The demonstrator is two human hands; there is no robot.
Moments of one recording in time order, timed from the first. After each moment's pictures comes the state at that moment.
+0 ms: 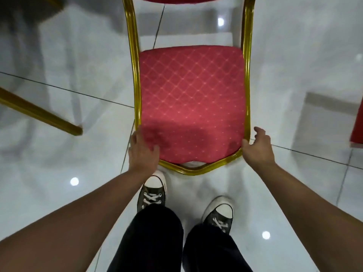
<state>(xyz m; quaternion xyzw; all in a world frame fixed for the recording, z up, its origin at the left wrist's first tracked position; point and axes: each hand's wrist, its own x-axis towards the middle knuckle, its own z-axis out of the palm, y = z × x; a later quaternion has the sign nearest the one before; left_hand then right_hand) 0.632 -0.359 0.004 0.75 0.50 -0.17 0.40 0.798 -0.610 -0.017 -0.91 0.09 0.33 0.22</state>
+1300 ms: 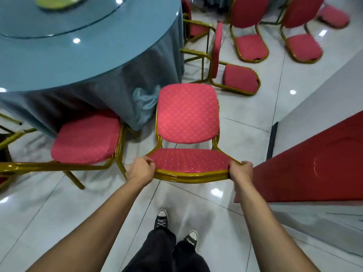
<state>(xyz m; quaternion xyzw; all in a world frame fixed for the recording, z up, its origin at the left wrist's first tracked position) 0.690 -0.342 0.668 0.77 0.53 -0.11 0.33 0.871 -0.580 0.669 -0.83 0.22 0.26 0.44</state>
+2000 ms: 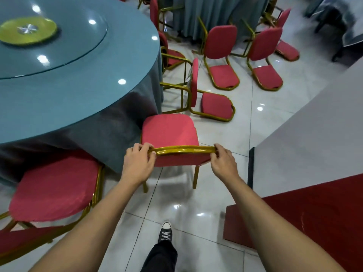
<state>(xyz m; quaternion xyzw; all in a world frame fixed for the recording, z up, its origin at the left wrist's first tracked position) 0.857 -0.231 0.747 0.91 0.32 0.01 0.25 1.018 -0.461 0.740 -0.95 -0.11 0.17 0.25</state>
